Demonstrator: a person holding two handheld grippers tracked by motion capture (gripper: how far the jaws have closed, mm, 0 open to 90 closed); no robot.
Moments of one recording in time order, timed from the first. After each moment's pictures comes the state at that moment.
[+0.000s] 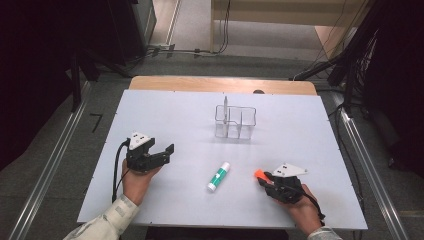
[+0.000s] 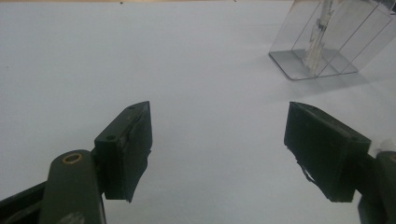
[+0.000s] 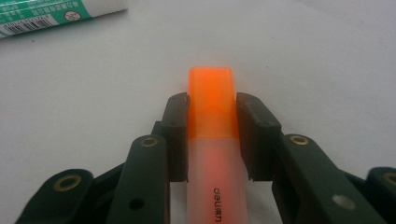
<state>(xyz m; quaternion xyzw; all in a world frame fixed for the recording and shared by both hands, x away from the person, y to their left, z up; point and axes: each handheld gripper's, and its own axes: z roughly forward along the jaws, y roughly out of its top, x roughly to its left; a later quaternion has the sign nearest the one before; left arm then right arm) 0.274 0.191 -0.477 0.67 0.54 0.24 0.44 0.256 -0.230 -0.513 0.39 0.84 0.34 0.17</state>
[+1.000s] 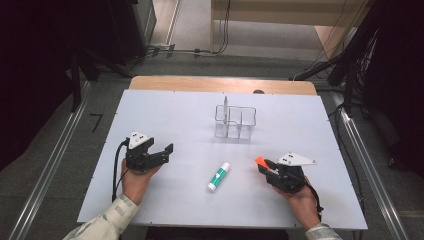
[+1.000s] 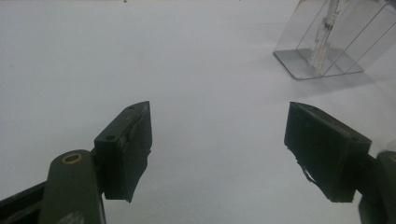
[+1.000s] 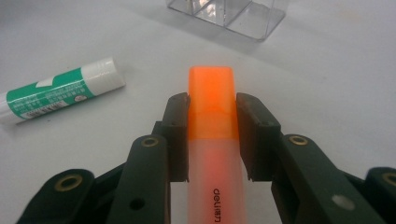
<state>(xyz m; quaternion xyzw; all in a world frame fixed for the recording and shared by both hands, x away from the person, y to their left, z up) 0.276 0.193 -0.478 0.67 0.54 0.24 0.44 0.272 -0.229 -0.488 0.41 0.80 0.40 0.17</state>
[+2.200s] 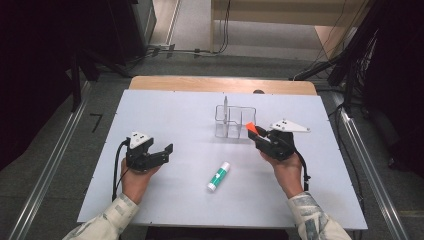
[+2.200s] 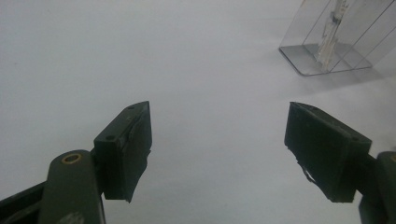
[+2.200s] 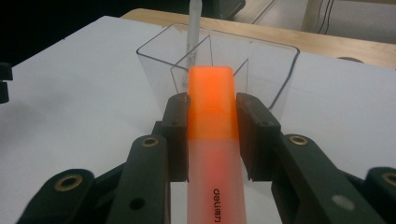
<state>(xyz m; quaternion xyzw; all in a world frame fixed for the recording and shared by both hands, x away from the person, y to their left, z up) 0.277 0.194 -0.480 0.68 0.55 0.24 0.43 0.332 -0.191 -0.436 0.42 0.75 0.47 0.20</state>
